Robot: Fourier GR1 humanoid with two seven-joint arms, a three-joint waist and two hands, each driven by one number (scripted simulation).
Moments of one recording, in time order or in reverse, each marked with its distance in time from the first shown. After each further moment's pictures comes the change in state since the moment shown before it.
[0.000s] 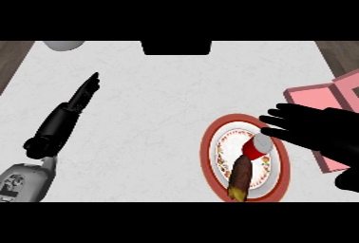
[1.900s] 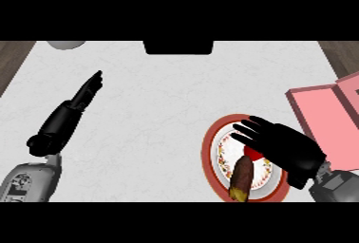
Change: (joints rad) left arm -0.002 -0.147 0.137 -0.025 -0.143 -0.140 0.035; right arm 0.114 0.435 0.045 0.159 0.621 0.014 0.039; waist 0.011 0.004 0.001
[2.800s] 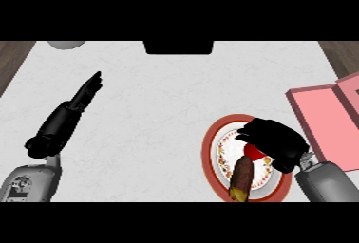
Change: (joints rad) left arm 0.009 -0.043 0.047 -0.021 -0.045 -0.050 0.005; right arm -0.031 0.113 -0.052 0.245 0.184 -0.123 -0.123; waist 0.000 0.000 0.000
